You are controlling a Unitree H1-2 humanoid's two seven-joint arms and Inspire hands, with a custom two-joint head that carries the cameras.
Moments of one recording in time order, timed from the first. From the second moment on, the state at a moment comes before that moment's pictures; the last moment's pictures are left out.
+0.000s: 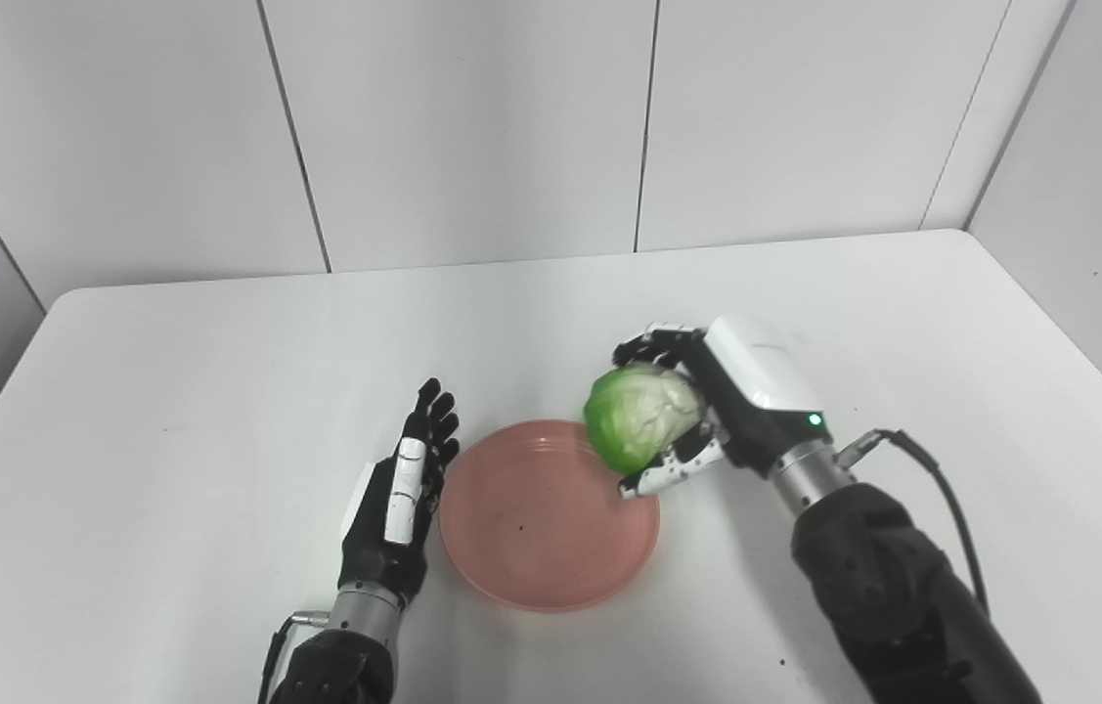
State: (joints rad) left arm -0.12 -0.07 -0.09 0.06 -0.10 0.03 -0.12; right arm -0.30 -0.27 0.33 -0.29 -0.74 0.25 0.16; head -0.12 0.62
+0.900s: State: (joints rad) left arm -0.11 -0.08 -0.10 0.06 -0.09 0.00 -0.13; right arm -0.29 -0.19 0.45 -0.14 -0.78 0.11 0.15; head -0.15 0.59
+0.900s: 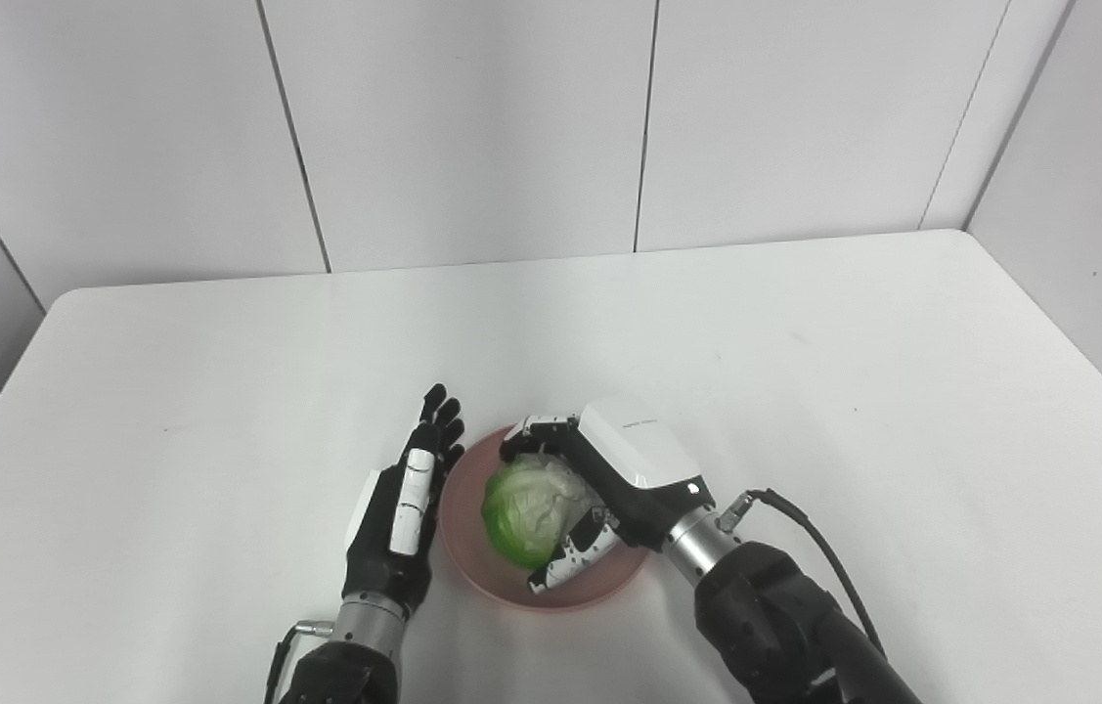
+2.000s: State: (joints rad) left arm -0.11 -0.08 -0.10 0.05 -0.09 0.01 -0.13; right arm -0.31 -0.20 0.43 -0.10 -0.91 0.03 0.12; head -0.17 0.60
